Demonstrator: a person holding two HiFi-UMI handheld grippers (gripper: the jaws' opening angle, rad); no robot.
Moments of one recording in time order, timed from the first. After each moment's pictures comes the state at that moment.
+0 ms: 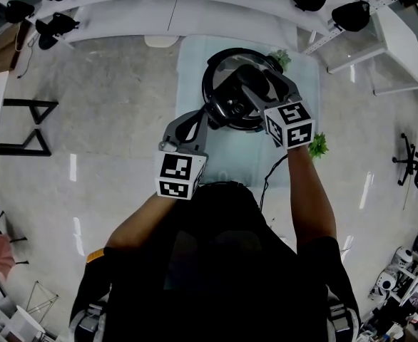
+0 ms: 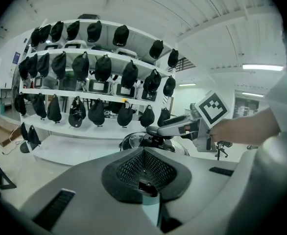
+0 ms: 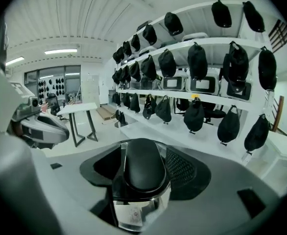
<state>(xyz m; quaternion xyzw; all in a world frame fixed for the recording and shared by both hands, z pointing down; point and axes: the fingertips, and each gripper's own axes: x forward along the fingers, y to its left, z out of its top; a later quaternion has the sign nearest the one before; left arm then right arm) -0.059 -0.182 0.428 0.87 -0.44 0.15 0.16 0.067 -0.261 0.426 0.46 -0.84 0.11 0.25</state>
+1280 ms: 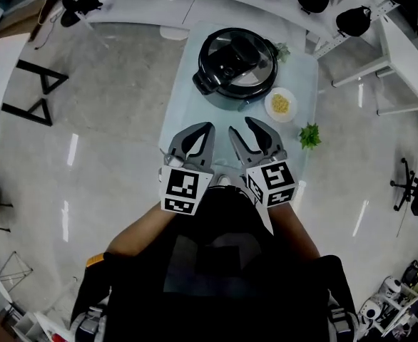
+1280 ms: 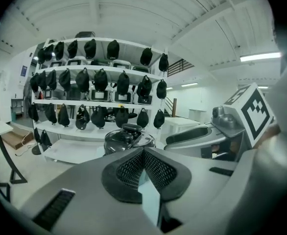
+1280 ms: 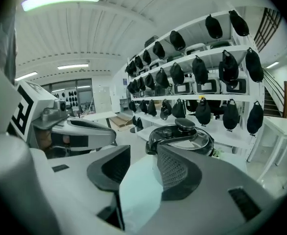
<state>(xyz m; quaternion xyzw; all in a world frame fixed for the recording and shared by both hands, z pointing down) -0.005 -0.035 0.405 0.85 -0.49 0.14 0.12 0.056 -0.041 0.409 0.42 -0.88 0.12 0.18</state>
